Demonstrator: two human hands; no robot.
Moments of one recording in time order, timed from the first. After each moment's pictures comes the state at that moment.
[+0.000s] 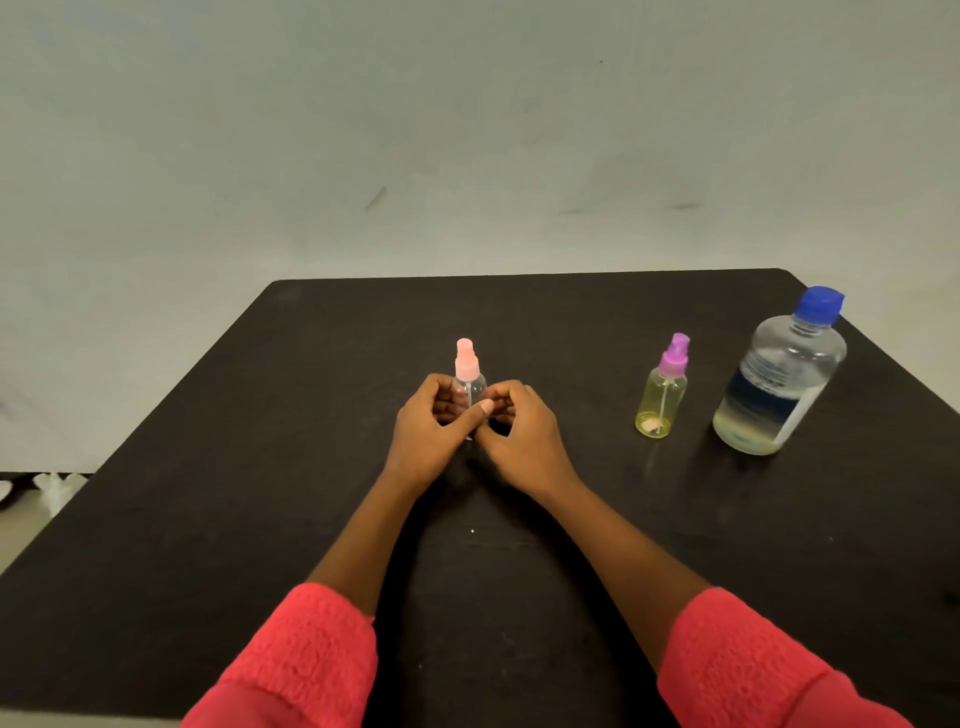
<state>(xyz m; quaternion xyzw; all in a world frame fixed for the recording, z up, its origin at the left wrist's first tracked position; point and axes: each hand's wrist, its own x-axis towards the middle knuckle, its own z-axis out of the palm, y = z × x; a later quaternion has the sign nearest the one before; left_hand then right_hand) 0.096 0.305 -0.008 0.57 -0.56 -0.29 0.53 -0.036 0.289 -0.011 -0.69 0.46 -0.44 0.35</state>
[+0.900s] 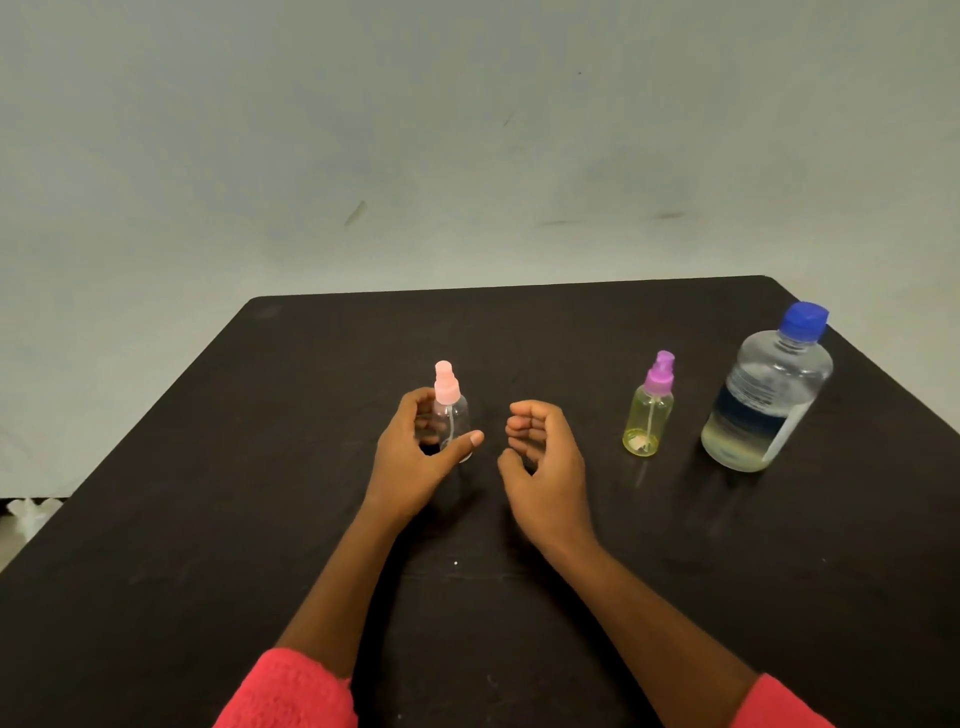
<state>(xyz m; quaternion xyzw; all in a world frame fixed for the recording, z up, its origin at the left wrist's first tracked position) 0.091 0.312 -0.001 0.59 -0.57 -0.26 0.51 -0.059 0.318 -0.005 -0.60 0.44 -0.56 0.35</state>
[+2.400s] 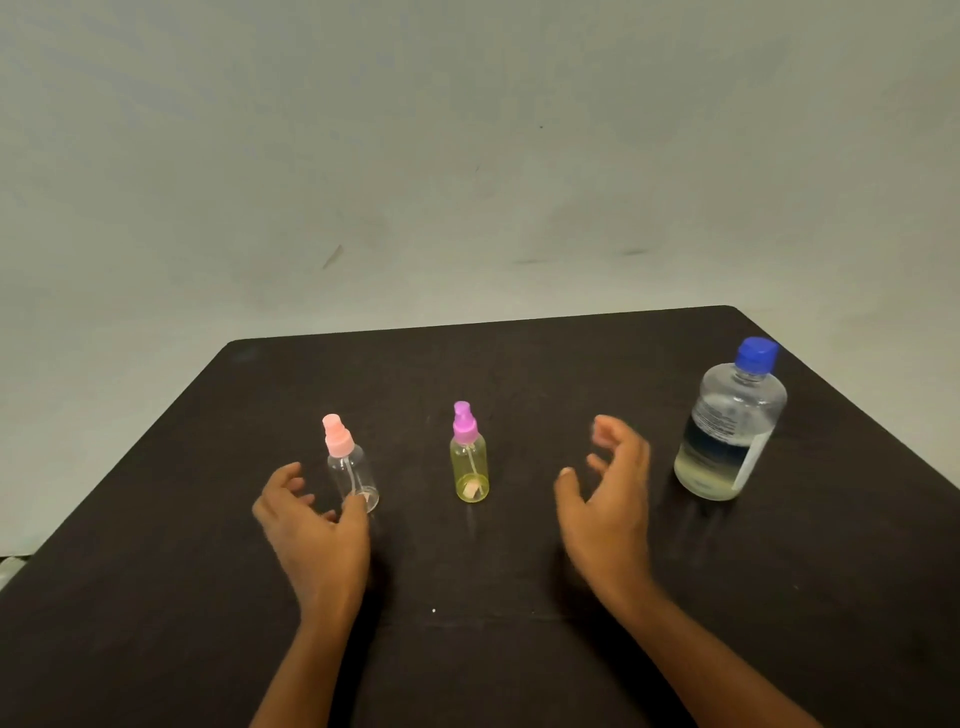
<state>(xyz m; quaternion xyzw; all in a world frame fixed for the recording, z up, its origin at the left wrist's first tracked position) 0.104 0.342 0.000 0.72 -0.35 -0.09 0.60 -0.112 0.314 0.010 -0.57 0.53 -0.60 0.18</state>
